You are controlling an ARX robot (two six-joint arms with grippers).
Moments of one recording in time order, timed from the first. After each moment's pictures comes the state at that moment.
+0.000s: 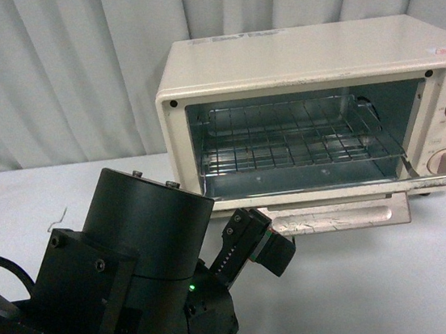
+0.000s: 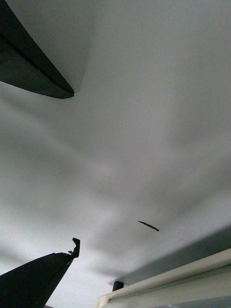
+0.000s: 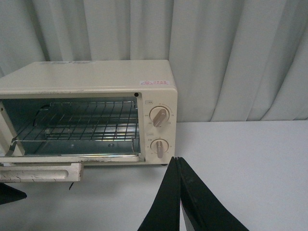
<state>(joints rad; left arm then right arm) -0.59 2.02 0.73 0.52 0.01 -1.26 0.00 0.00 0.01 0.00 0.00 -0.02</state>
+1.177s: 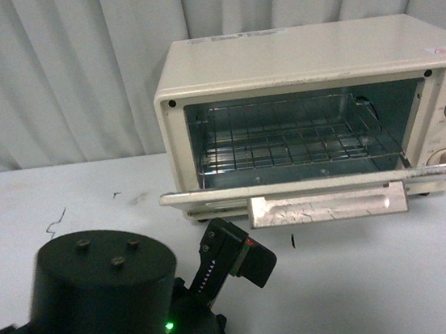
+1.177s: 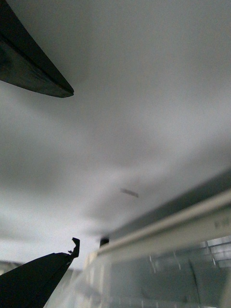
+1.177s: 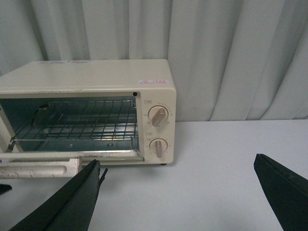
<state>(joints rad) -0.59 2.10 0.56 1.06 -0.06 -1.28 0.00 0.00 0.01 0.00 0.00 -0.01</state>
